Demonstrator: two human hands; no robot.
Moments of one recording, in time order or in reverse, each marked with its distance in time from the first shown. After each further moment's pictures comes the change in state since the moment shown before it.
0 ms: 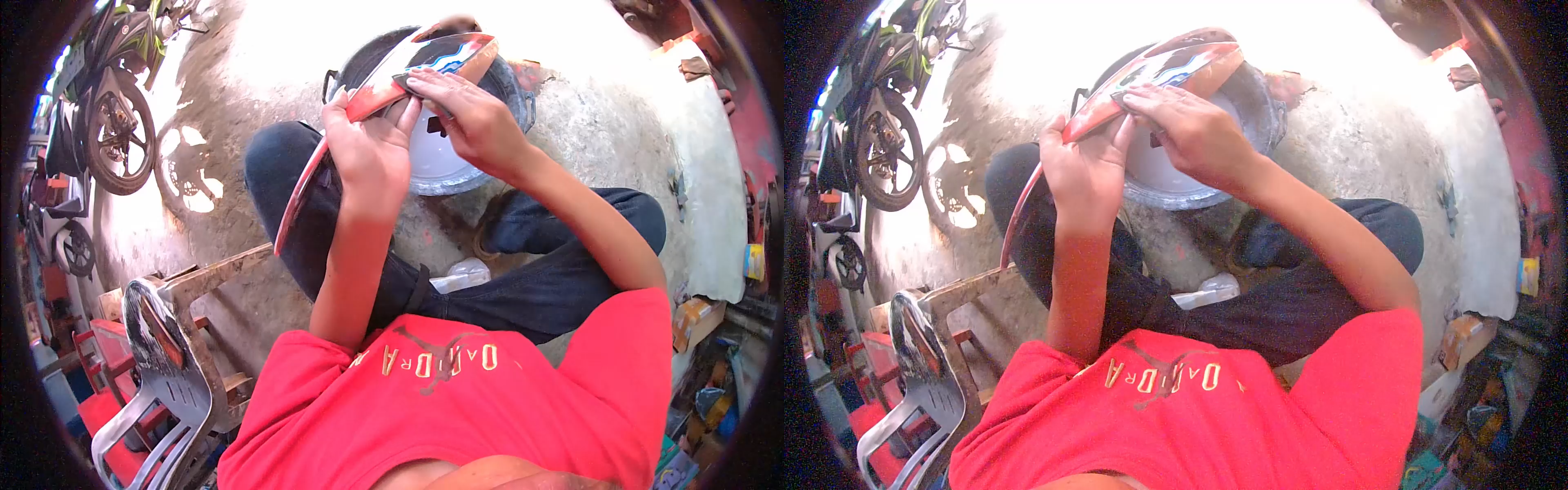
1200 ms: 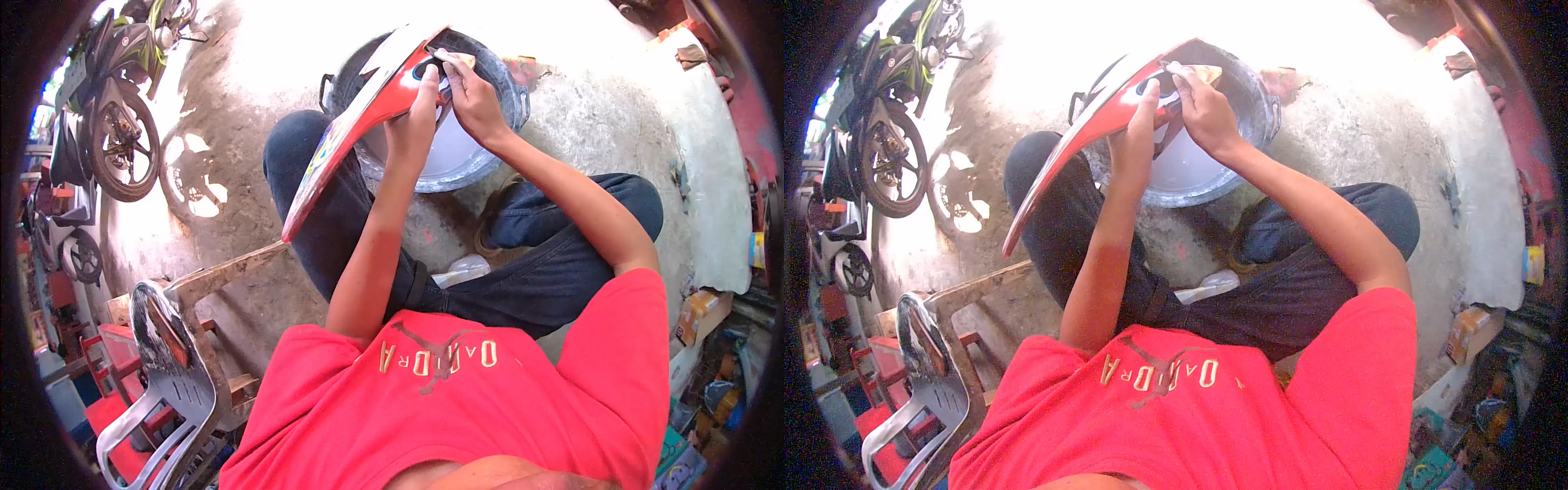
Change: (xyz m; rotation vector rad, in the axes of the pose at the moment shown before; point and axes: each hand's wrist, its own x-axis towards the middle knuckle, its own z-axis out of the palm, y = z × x) left_hand 0.039 -0.068 -0.020 0.855 -0.183 0.363; right_hand -0.025 0.063 0.040 0.143 0.269 0.441
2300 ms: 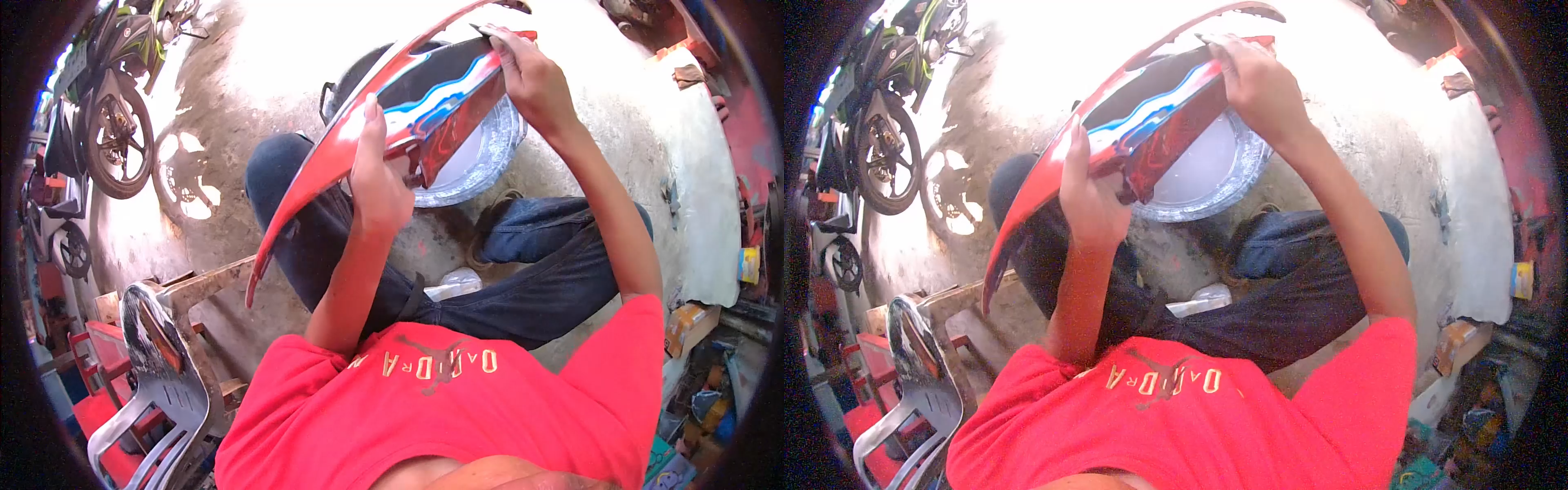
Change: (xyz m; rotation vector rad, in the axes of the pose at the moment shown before) left_hand -0.039 0.075 -0.030 -0.645 -0.075 -0.193; right_hand 0.060 -0.066 -0.087 -0.484 -0.079 -0.284
